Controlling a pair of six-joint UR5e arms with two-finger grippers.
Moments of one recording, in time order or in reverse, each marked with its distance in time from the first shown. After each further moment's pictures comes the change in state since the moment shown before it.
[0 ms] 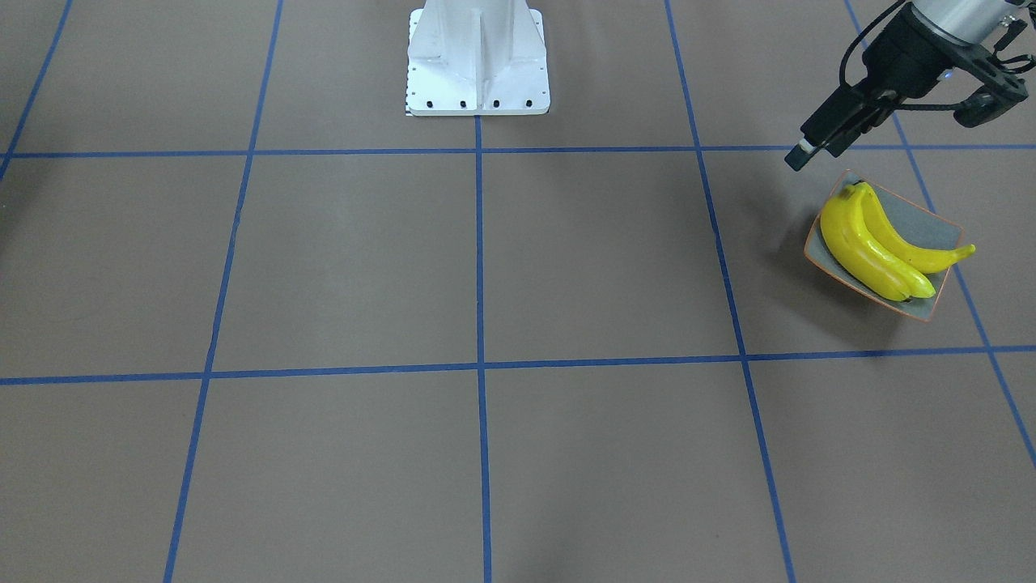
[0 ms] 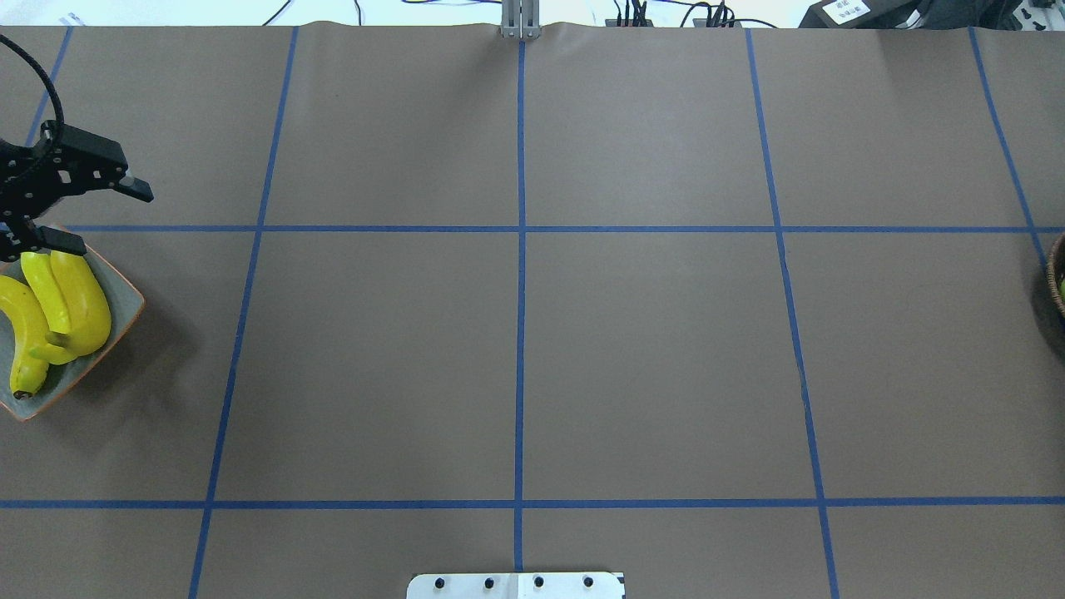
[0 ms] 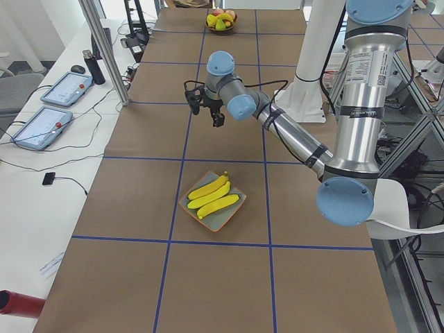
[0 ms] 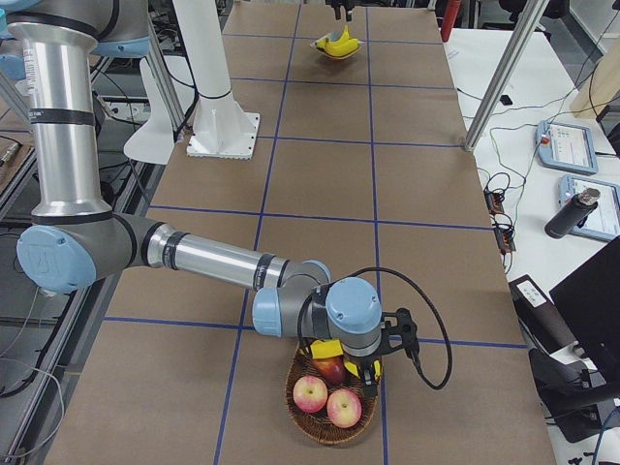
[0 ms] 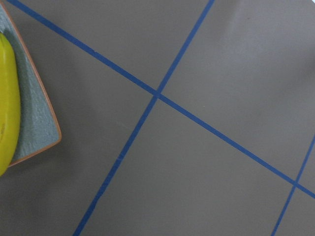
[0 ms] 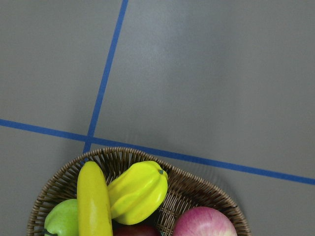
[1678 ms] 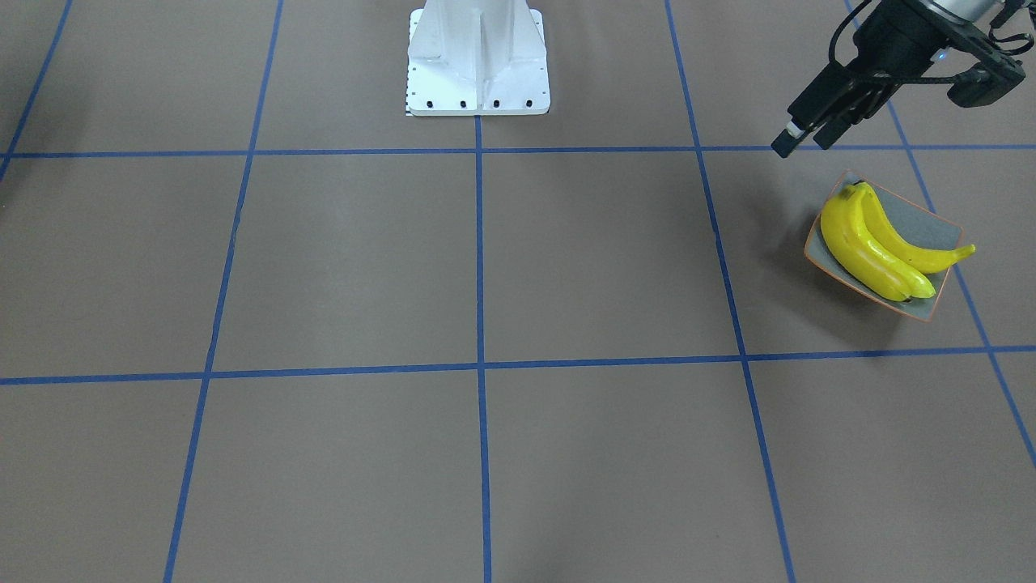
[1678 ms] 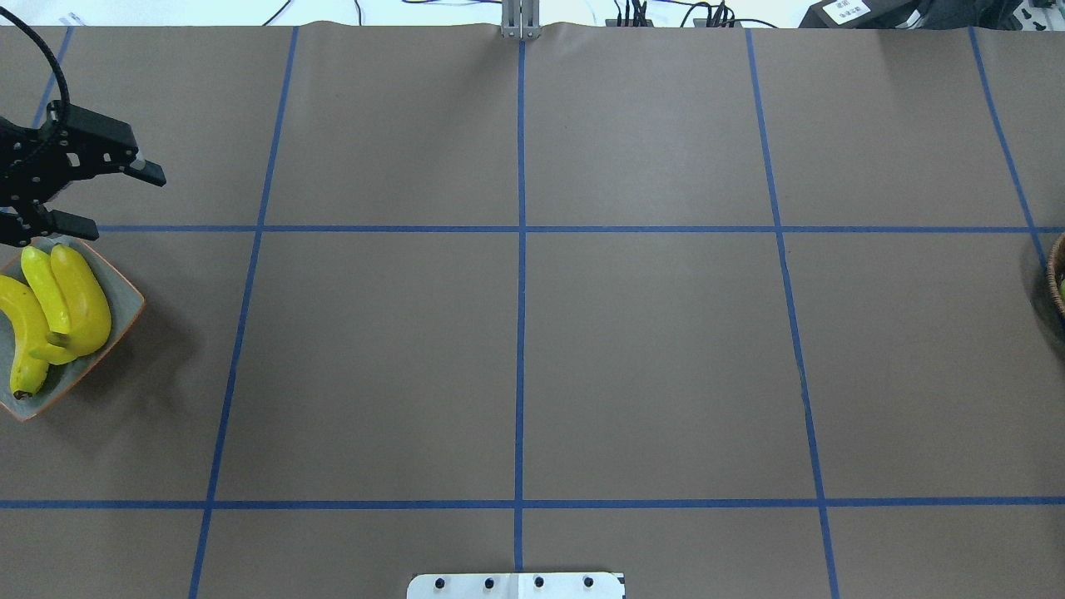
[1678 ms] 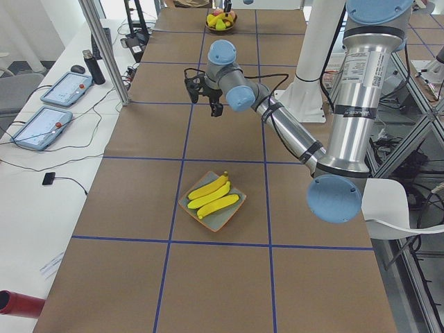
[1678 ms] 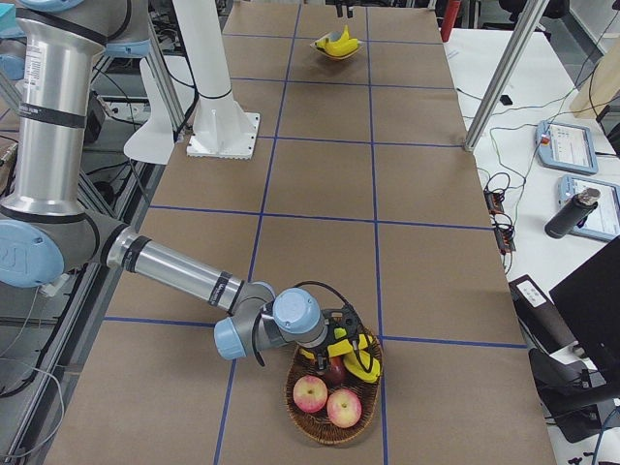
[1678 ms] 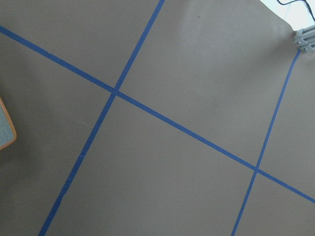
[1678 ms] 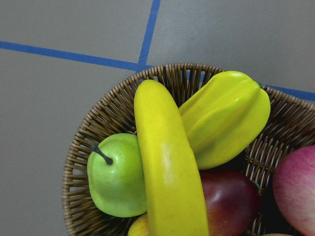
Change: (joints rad) left arm 0.000 -0.033 -0.019 0.004 0.005 -0.001; right arm -0.224 -0.199 -0.023 0.484 0.030 0.298
